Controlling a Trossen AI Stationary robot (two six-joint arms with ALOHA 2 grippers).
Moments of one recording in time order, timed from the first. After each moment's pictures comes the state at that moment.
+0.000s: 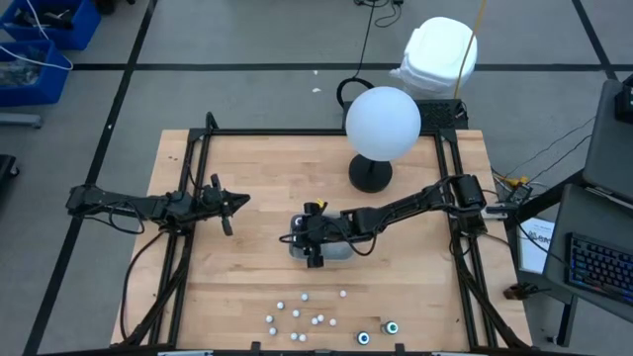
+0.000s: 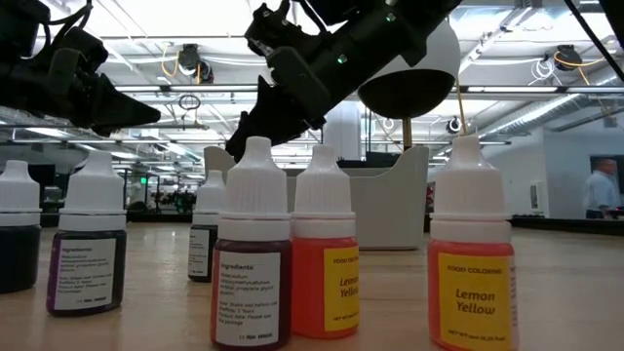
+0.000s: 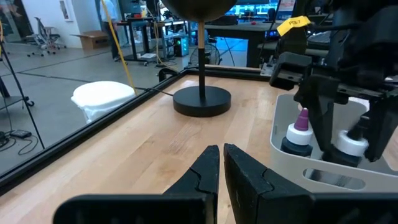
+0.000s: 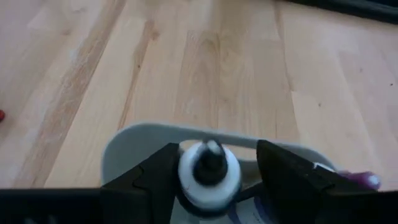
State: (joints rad) left arm -0.12 0.20 0.01 0.08 -0.44 -0.05; right arm 0.15 1.99 1.30 0.06 0.16 -0.06
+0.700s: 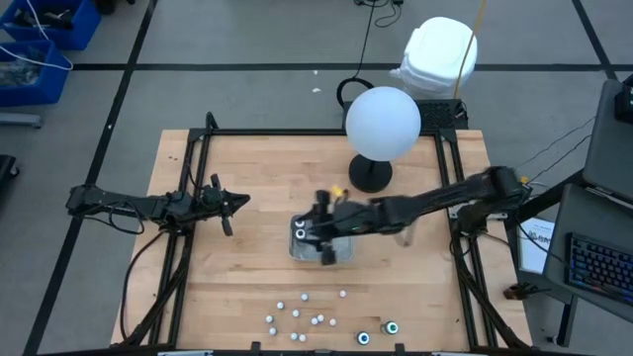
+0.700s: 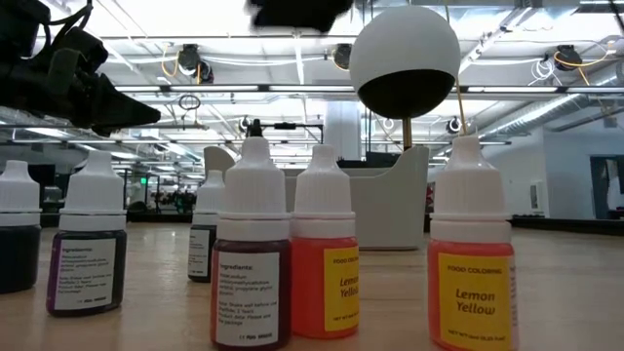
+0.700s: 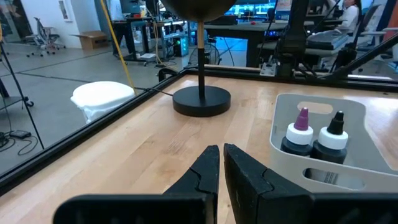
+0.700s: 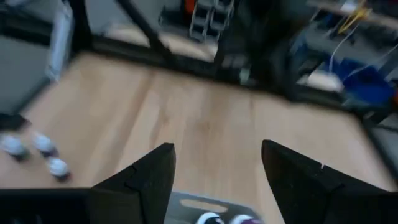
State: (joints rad) left arm -0.12 0.20 0.01 0.08 -0.44 -0.05; right arm 0.21 1.66 1.30 -0.04 0.18 -0.13
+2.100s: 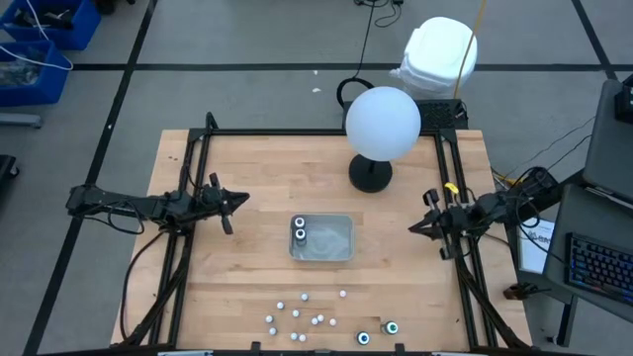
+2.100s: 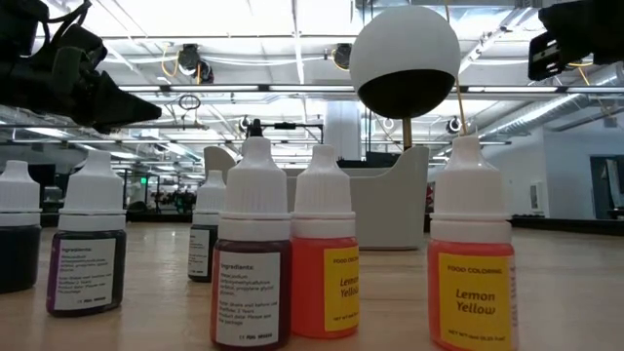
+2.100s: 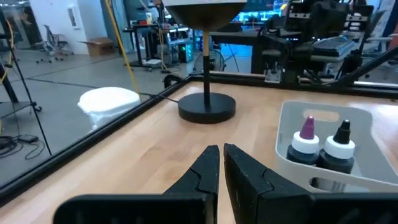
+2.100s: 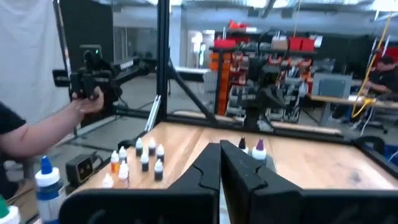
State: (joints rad) left arm -0.12 0.20 0.01 0.11 -0.46 -0.03; right arm 0.48 0.06 0.11 0.07 0.26 -0.08
